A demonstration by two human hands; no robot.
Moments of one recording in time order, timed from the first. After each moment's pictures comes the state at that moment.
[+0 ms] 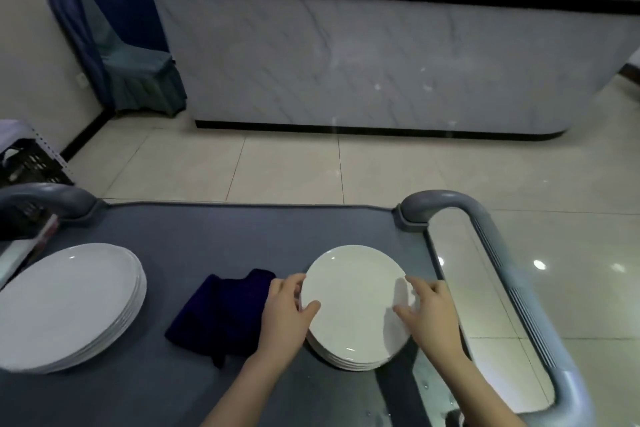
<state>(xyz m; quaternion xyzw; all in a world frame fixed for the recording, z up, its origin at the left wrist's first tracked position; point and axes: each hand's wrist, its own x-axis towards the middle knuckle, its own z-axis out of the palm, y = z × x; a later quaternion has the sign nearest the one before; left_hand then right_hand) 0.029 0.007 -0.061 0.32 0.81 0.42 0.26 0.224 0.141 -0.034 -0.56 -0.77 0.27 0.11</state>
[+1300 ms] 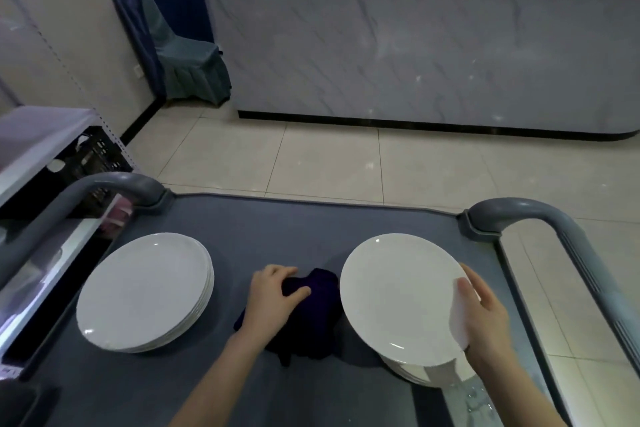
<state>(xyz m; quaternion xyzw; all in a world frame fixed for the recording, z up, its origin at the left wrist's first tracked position) -0.095 -0.054 -0.069 0.33 0.87 0.32 0.19 0.161 0.127 -0.041 -0.56 -0.49 0.57 0.35</state>
